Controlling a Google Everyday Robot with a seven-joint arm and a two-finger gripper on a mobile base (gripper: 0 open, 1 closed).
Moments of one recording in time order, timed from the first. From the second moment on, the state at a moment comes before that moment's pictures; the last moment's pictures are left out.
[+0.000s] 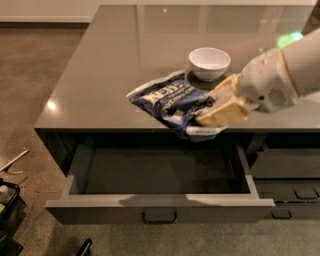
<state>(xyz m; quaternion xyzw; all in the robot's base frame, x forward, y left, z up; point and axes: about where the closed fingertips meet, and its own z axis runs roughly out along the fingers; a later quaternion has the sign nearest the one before) 0.451 -0.099 0.939 -0.56 0.72 0.23 0.34</state>
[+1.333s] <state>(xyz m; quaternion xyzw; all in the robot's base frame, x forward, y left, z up) 0.451 -0.133 0.768 -0.33 0.86 0.16 0.35</state>
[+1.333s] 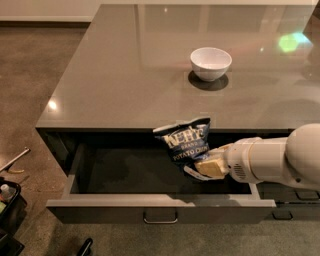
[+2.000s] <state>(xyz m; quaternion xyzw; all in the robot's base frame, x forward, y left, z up) 0.460 -0.147 0.725 -0.27 0.89 0.16 0.34</state>
